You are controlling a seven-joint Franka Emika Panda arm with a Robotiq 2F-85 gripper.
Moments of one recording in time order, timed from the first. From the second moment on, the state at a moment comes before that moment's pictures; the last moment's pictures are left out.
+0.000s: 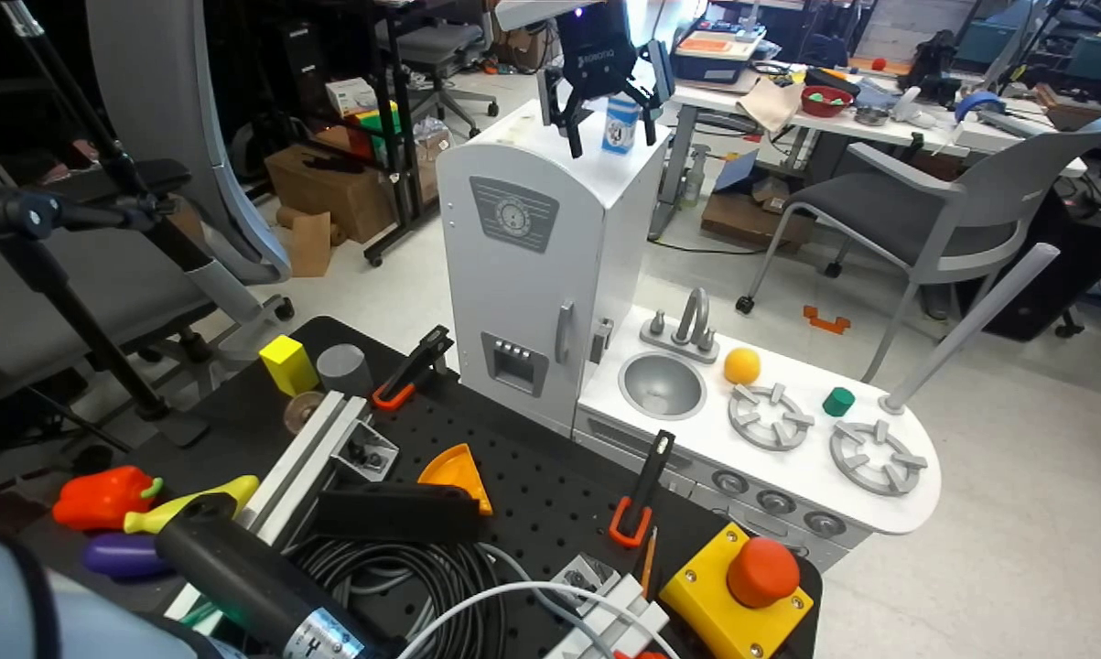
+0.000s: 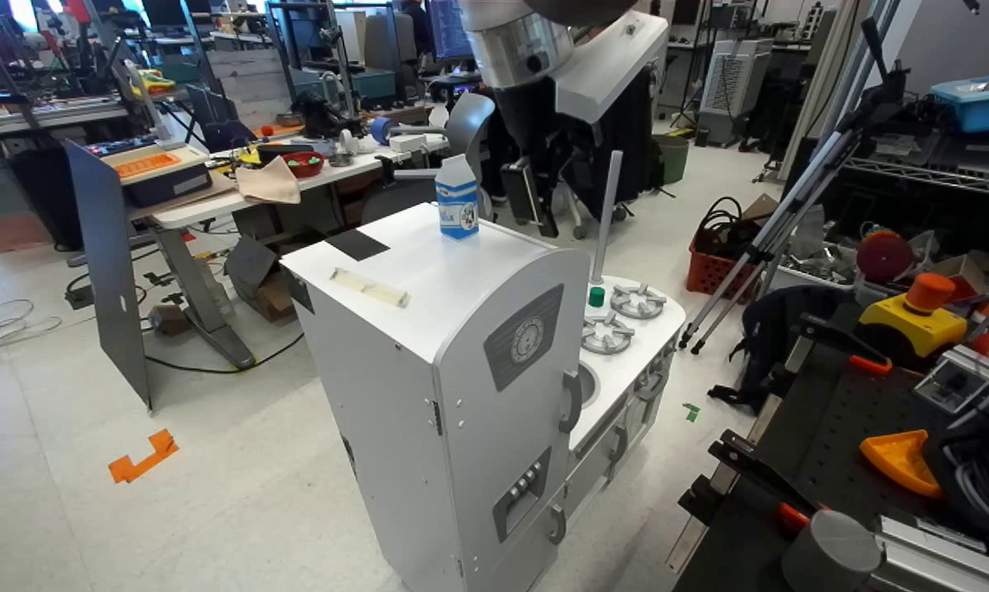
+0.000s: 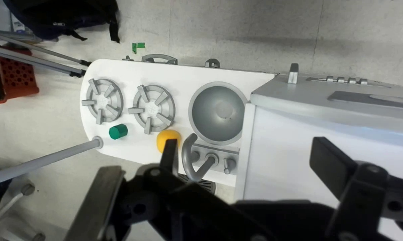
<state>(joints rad) 0.20 0.49 0.06 -1.76 -0.45 2.04 0.33</state>
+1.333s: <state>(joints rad) 0.29 0.62 0.07 -1.70 -0.50 1.83 -0.01</state>
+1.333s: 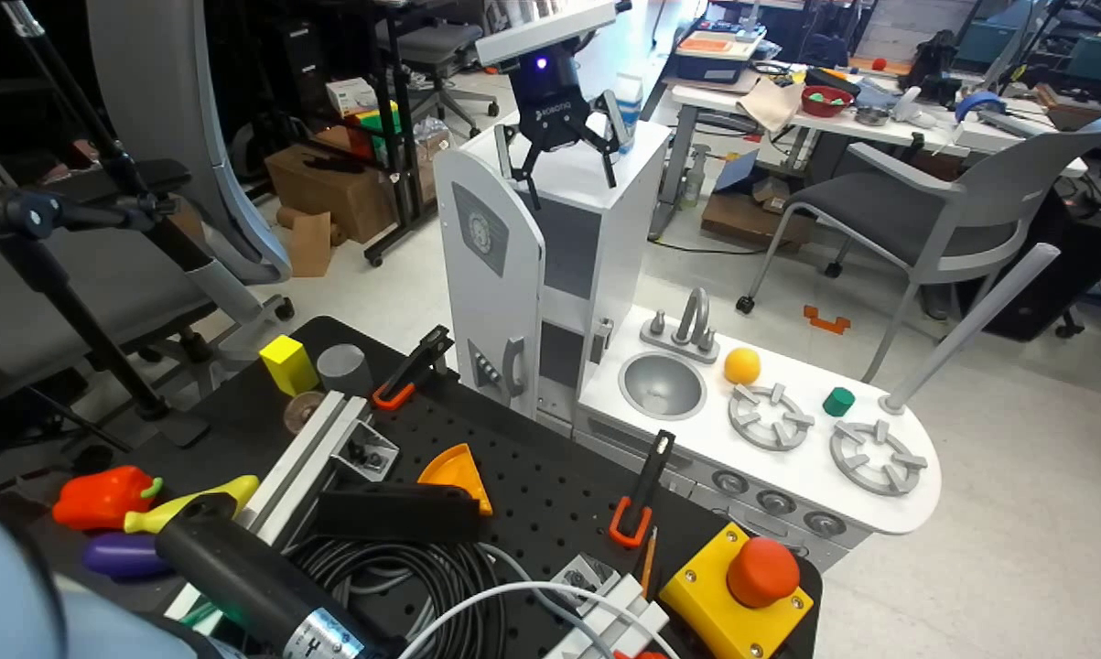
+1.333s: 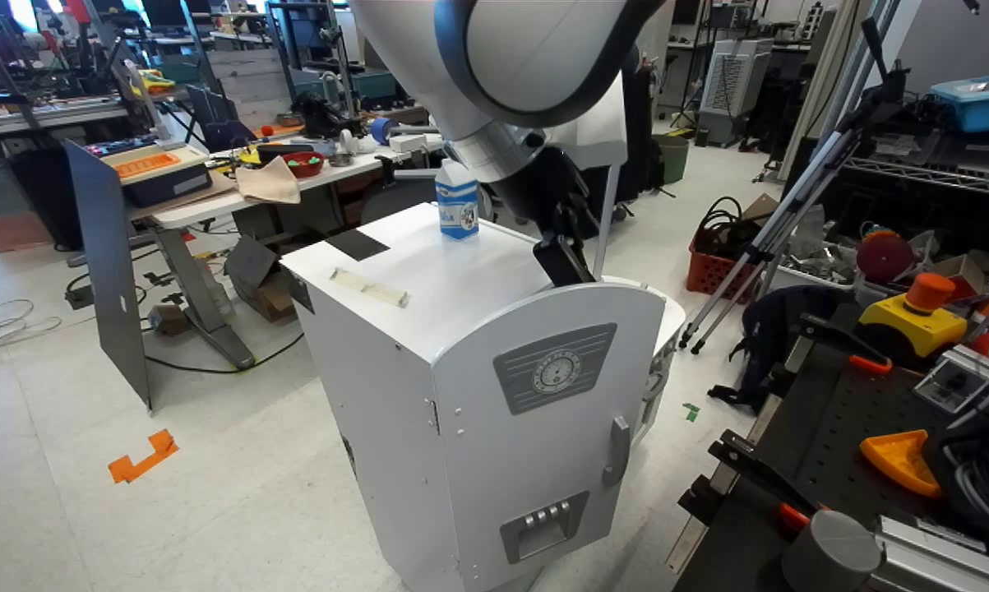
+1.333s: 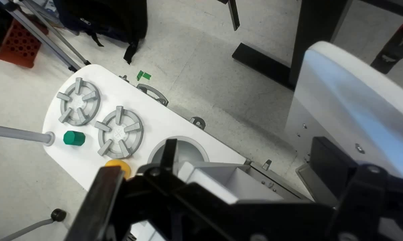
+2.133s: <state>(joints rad) 0.38 0.60 0.11 -1.87 -0.70 1.83 0.04</state>
